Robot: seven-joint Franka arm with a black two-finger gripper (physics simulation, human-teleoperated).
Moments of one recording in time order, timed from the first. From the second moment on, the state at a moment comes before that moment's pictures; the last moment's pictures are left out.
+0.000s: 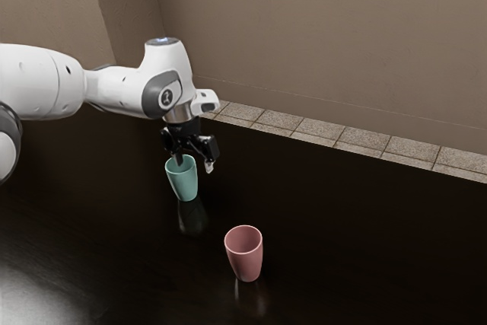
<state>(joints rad) -0.02 0.41 0.02 -1.74 -0.05 2.15 0.02</state>
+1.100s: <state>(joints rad) -0.02 0.49 0.05 -1.74 -0.02 2.25 -0.05</state>
